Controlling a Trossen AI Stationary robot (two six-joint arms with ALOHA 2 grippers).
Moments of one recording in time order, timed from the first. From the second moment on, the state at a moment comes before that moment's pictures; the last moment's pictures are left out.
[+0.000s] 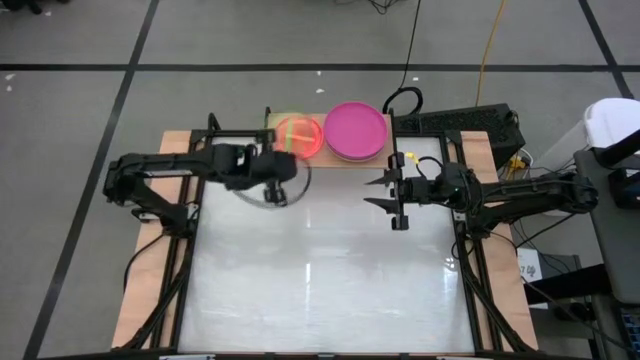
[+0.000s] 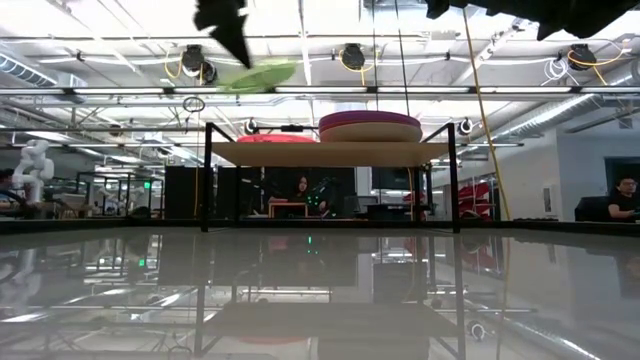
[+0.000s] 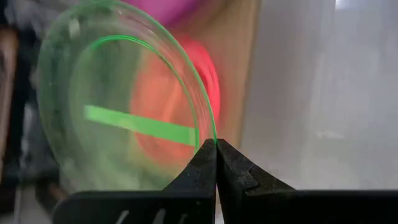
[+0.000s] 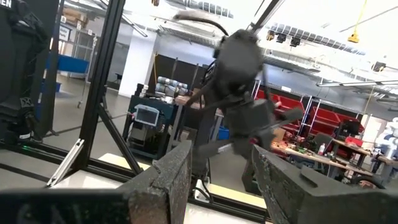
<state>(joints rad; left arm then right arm) 0.05 1.50 1.53 -1.10 -0.61 0.19 -0.07 1.00 0.53 0.73 -0.18 -0.23</state>
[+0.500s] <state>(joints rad) 0.27 1.70 1.53 -0.94 -0.50 0.45 -0.08 1.00 0.53 0.70 -0.18 -0.25</state>
